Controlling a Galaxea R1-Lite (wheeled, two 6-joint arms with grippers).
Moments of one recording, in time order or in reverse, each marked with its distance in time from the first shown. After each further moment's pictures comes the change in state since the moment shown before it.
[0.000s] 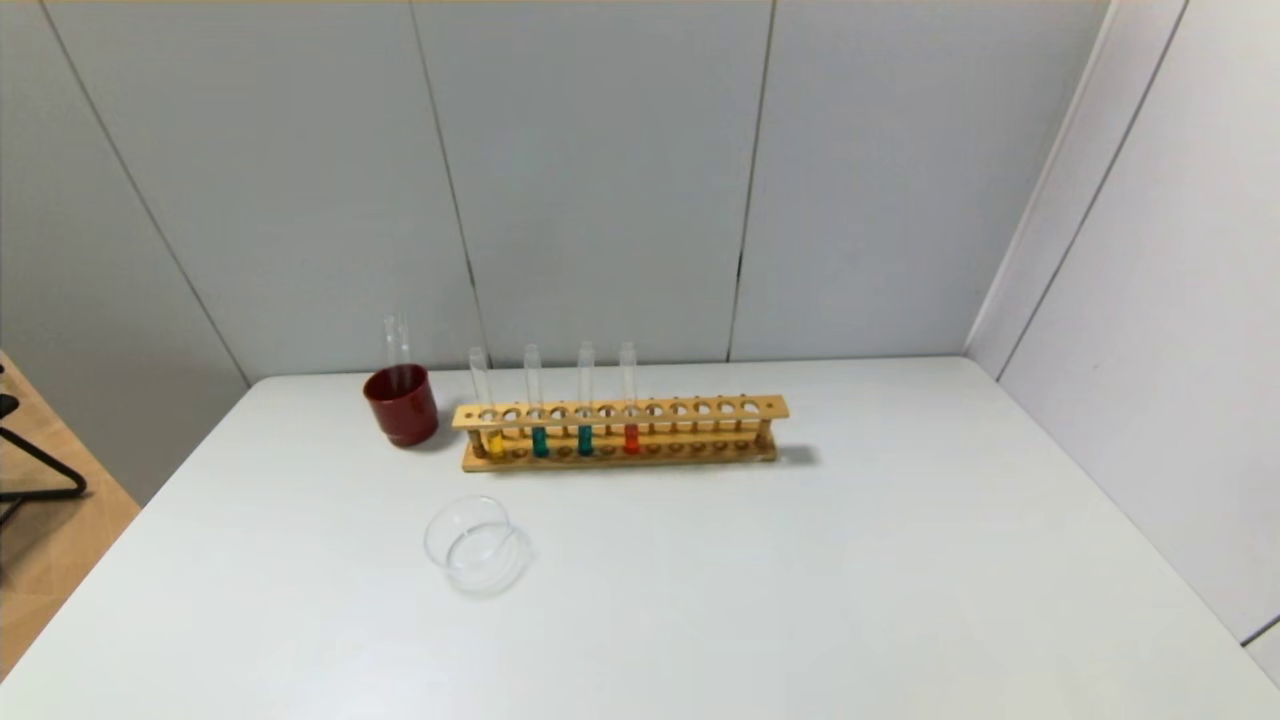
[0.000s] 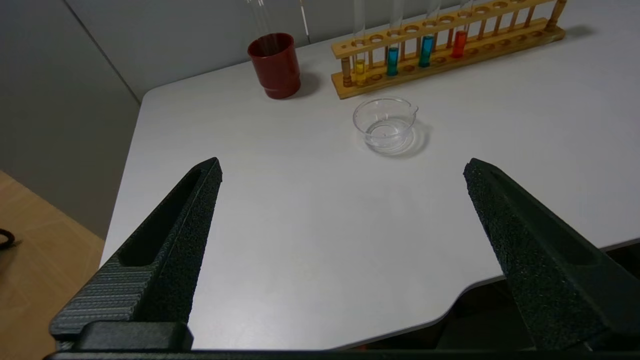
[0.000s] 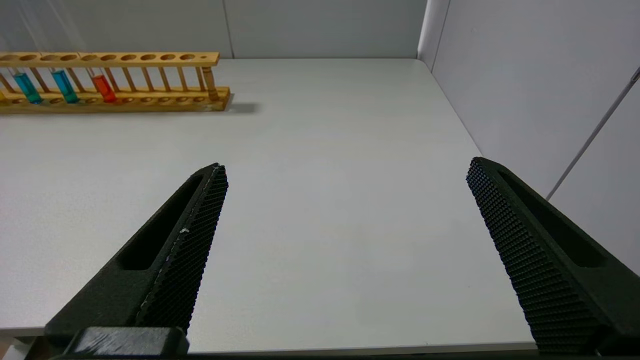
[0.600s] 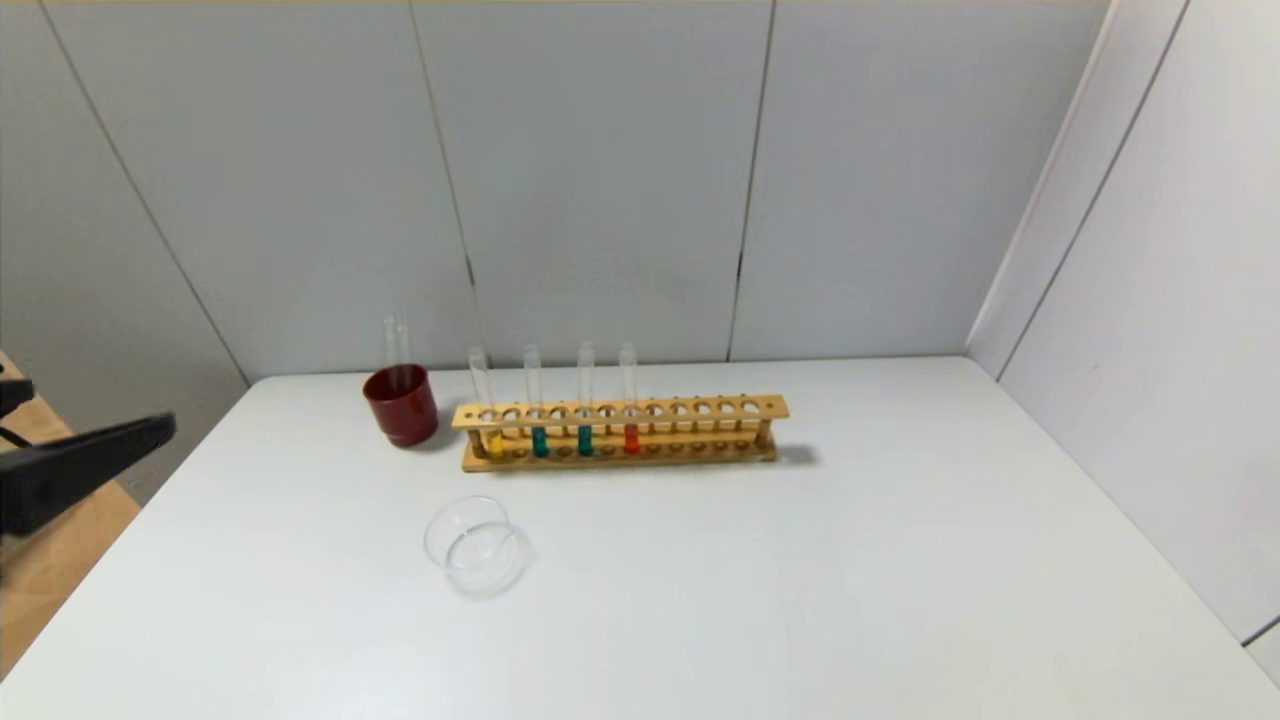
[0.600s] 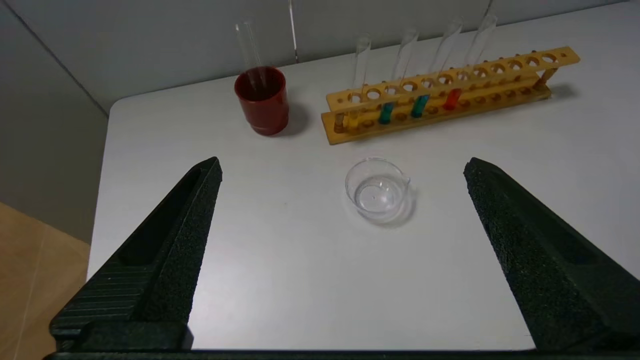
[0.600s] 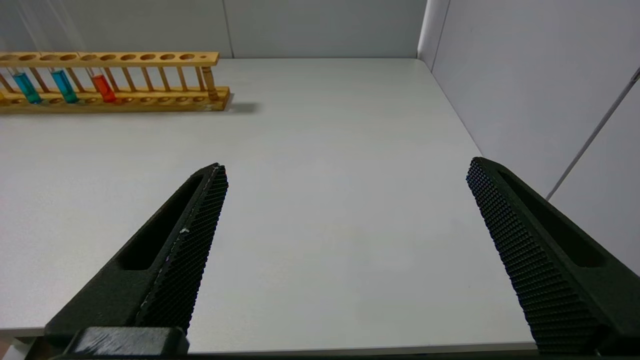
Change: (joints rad) left arm -0.002 0.701 -0.403 -0.165 -0.039 -0.088; right arm 0.000 0.000 0.000 0.000 0.000 0.000
